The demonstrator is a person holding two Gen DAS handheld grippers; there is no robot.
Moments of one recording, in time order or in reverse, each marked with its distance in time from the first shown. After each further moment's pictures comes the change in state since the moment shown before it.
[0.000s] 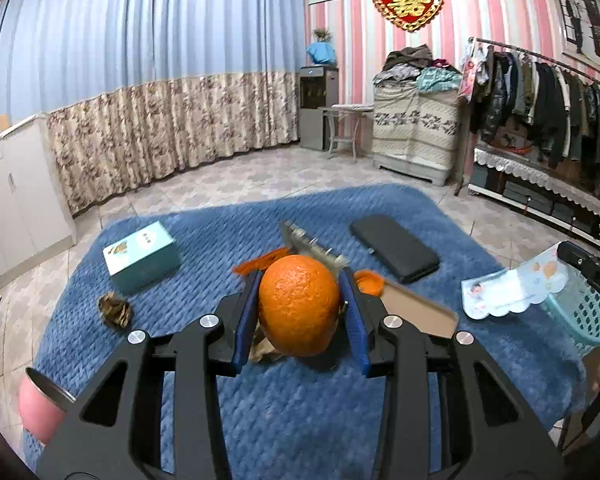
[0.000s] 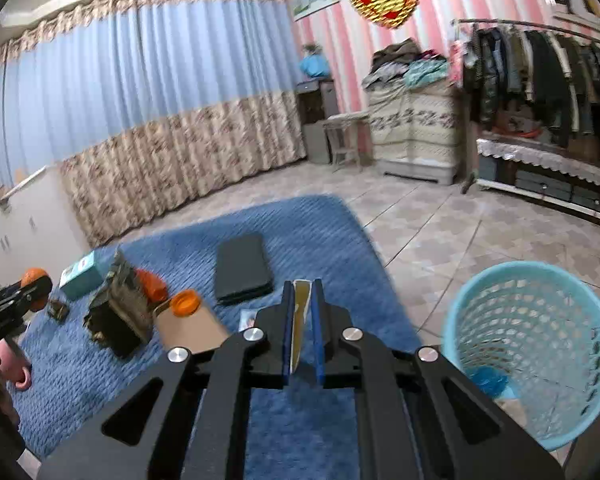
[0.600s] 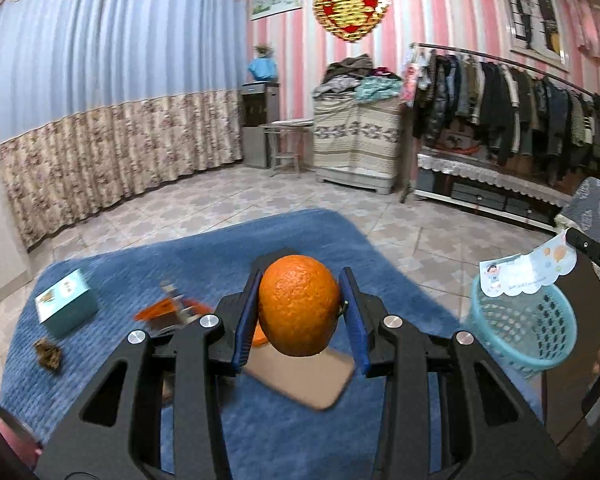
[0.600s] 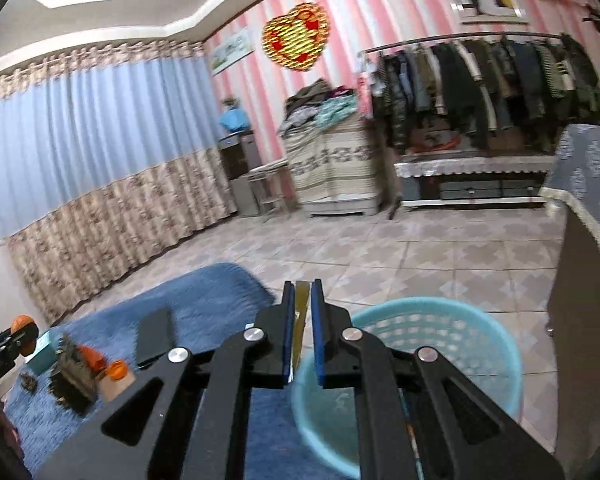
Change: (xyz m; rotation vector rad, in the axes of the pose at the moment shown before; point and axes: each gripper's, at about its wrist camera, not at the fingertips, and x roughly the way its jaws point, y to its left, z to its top) left arm 0.003 -0.103 0.032 0.084 -0.051 -0.189; right arm -0.067 -0.118 0.026 0.168 -0.161 -0.251
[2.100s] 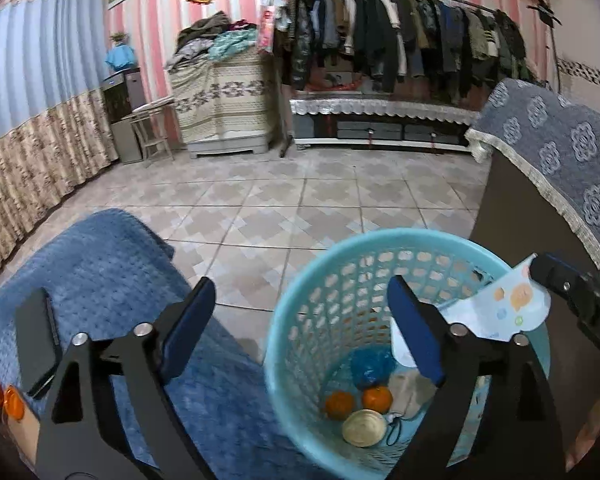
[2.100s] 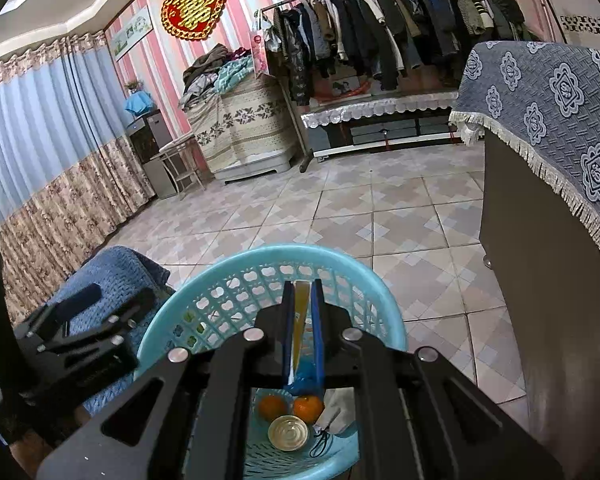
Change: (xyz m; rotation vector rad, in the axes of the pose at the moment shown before) left arm 0.148 -0.254 -0.023 0.248 0.136 -0.313; right arm 0.047 -0.111 -0.037 0.160 0.159 -0.225
